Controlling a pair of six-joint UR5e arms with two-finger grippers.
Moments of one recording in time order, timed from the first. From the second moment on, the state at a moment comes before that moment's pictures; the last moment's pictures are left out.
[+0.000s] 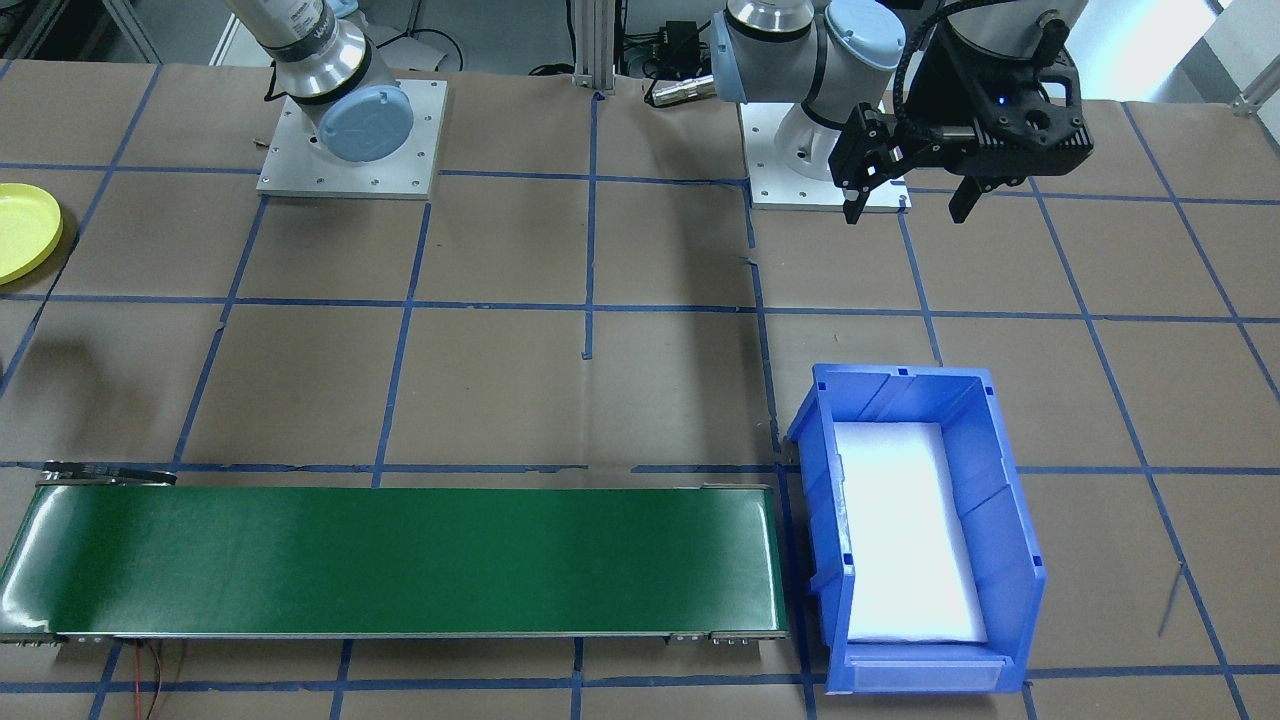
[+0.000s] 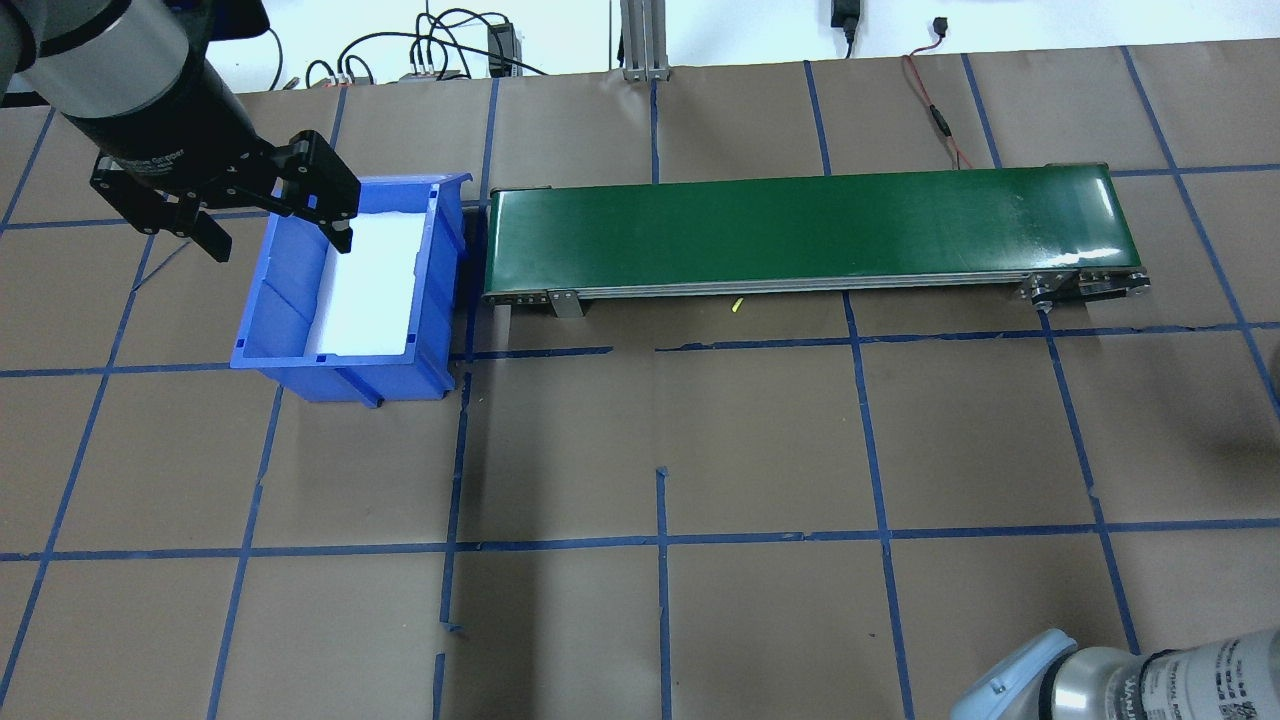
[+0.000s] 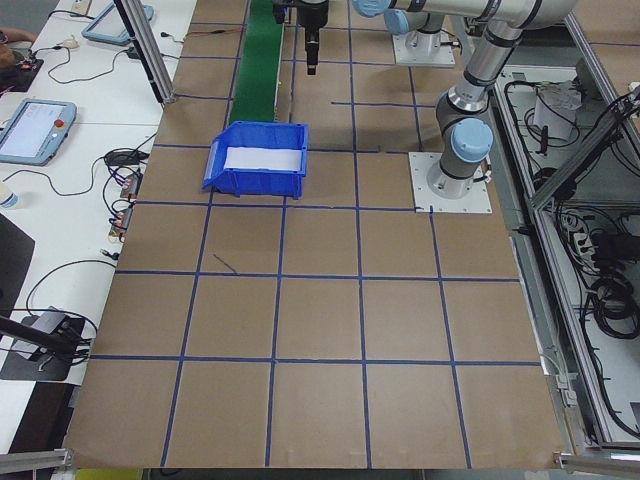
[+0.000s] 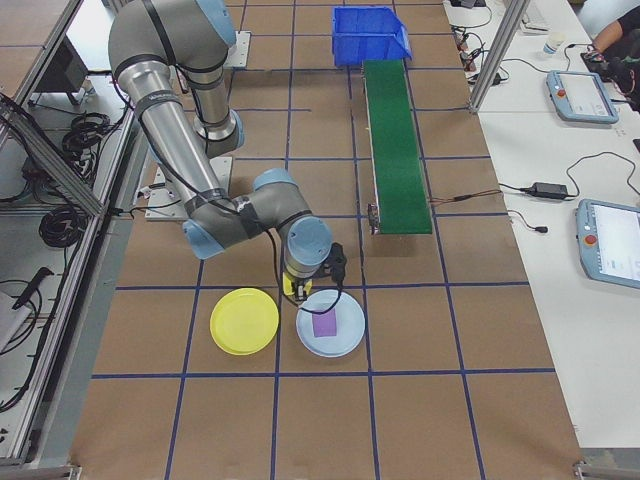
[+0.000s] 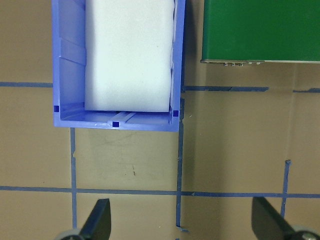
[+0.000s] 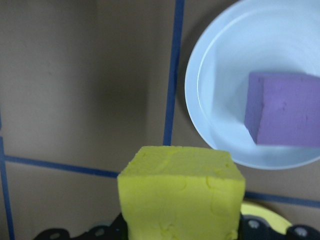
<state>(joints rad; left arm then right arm) -1.53 -1.50 -1.54 -1.65 1.58 0.01 0.48 -1.29 1.71 -1.78 -1.62 -1.17</state>
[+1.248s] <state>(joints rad) -1.53 -1.50 -1.54 -1.64 1.58 0.00 0.21 -1.27 1.95 -2.11 -1.55 -1.44</state>
